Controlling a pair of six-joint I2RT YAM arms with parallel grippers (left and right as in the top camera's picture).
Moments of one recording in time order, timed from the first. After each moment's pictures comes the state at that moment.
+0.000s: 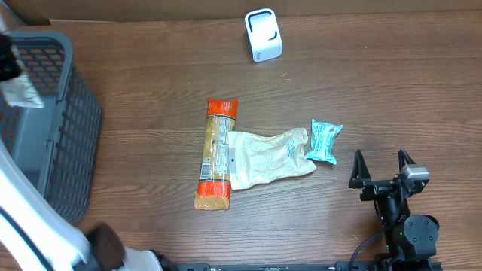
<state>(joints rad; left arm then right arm) 0.53 1.62 2.31 -1.26 0.28 0.16 0.10 0.01 0.02 -0.03 0.02 0.15</state>
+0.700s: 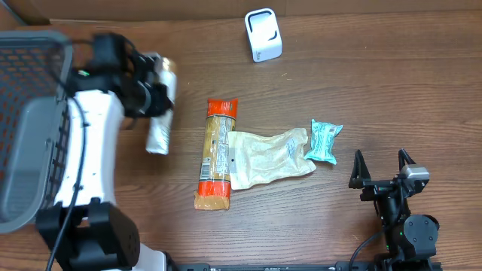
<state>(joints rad) 0.08 1.69 1.50 -1.08 0.25 0.10 0.10 0.01 0.02 -0.03 0.02 0.15</state>
